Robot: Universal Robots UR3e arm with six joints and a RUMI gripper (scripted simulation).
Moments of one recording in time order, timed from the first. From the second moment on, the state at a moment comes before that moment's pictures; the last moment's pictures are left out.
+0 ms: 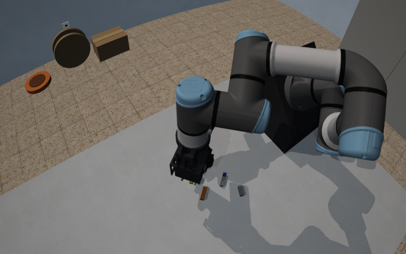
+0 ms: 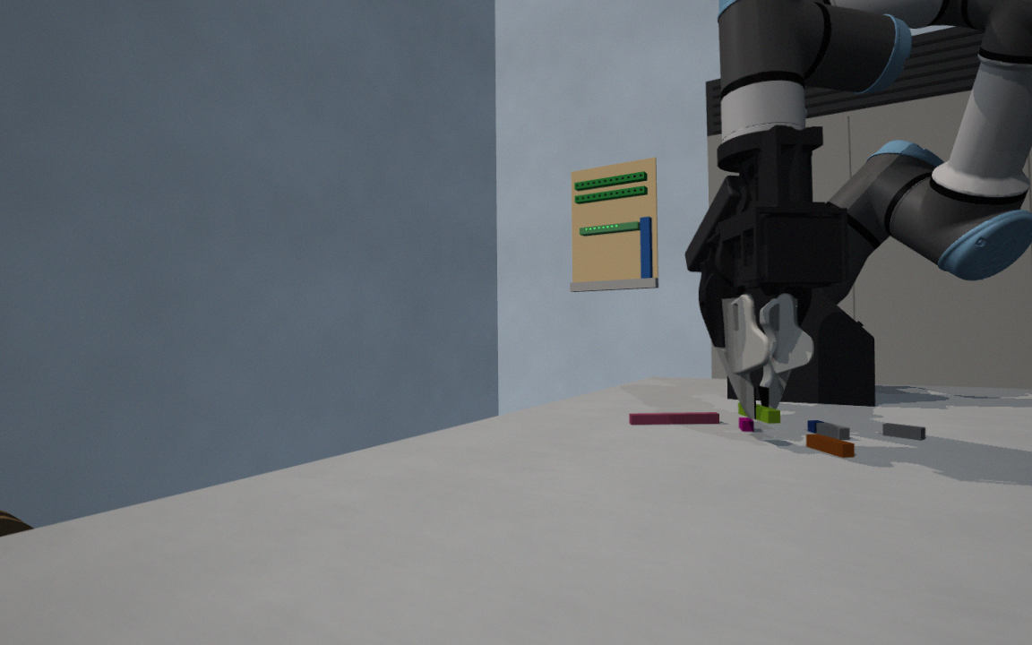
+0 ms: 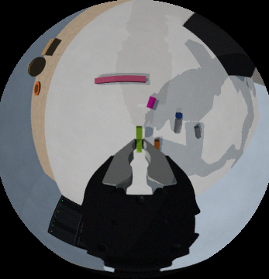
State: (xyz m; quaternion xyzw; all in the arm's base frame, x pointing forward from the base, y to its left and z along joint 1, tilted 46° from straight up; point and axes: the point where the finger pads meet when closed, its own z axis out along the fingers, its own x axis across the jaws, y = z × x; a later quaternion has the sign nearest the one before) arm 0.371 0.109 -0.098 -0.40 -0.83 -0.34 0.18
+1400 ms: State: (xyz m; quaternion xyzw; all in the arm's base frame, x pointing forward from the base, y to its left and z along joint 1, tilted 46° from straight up) arm 0.368 0.064 -0.032 -0.39 -0.83 -0.34 0.18
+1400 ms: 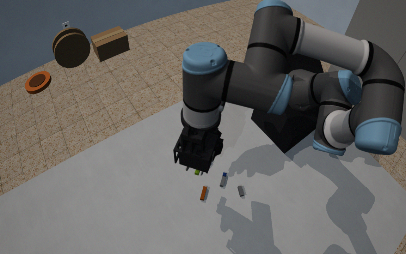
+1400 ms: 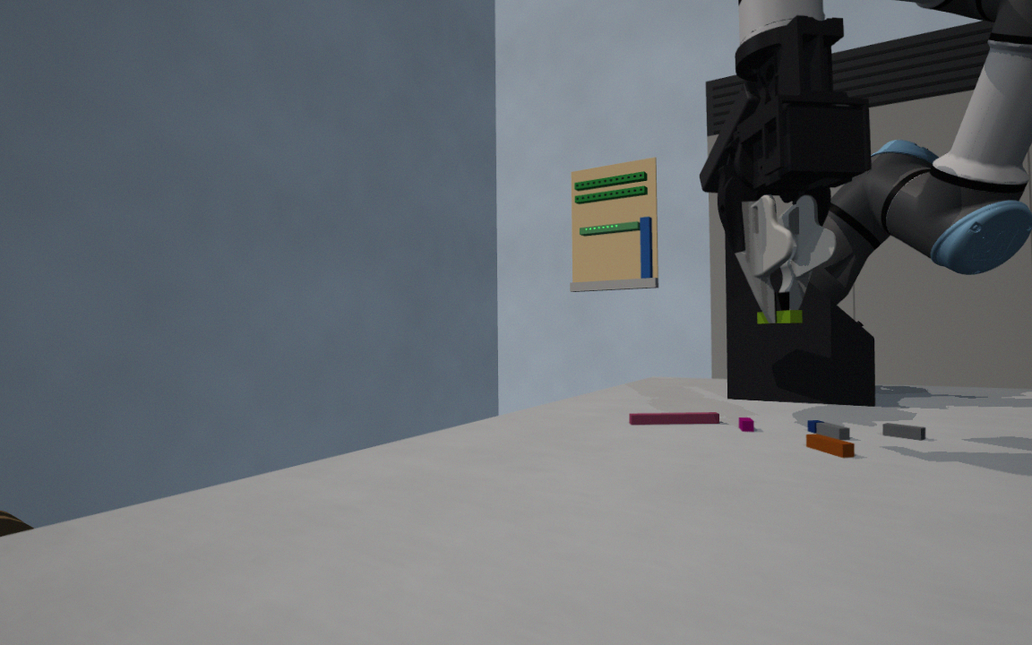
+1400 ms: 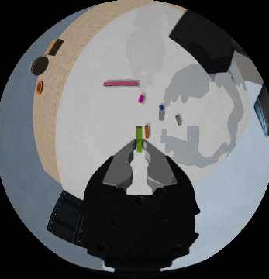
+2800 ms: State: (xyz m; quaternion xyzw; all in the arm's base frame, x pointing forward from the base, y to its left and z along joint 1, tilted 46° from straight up) arm 0.339 0.129 -0.009 -0.38 -0.84 -0.35 0.18
